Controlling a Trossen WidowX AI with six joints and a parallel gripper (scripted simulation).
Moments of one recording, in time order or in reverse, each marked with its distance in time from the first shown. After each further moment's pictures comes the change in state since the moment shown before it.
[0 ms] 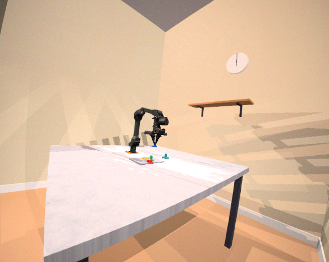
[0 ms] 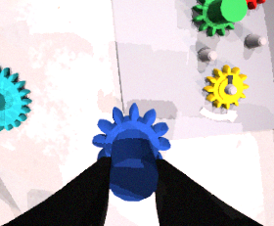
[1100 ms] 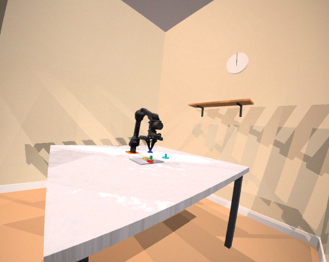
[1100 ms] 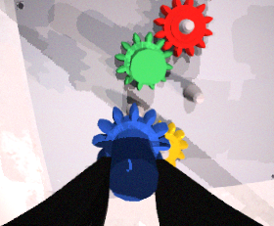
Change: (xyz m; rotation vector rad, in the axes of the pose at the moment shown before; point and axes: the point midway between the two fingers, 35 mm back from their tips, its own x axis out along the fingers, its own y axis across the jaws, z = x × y) arm 0.038 -0.062 0.044 -0.014 -0.012 -0.013
